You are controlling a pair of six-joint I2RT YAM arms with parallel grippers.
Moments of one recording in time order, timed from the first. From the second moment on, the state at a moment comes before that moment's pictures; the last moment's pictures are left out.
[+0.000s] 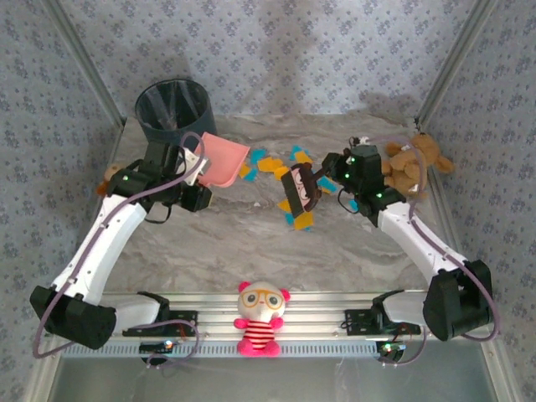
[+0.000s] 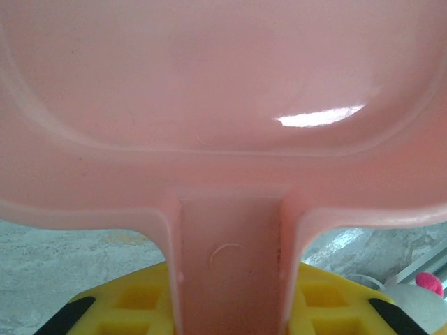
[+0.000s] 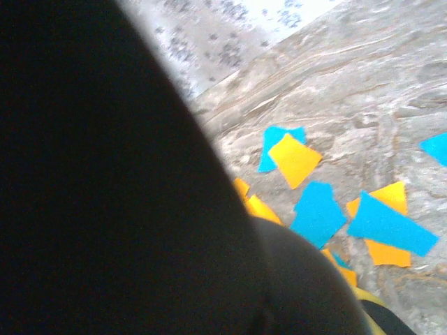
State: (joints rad) left arm -0.35 1.22 1.30 -1.07 0.24 0.05; right arm 0.32 1.27 0.92 -0.10 -0.02 0.76
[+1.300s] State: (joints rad) left arm -0.48 1.37 1.29 -1.08 0.16 0.24; right arm 0.23 1.24 0.81 -0.22 -0.01 0.91
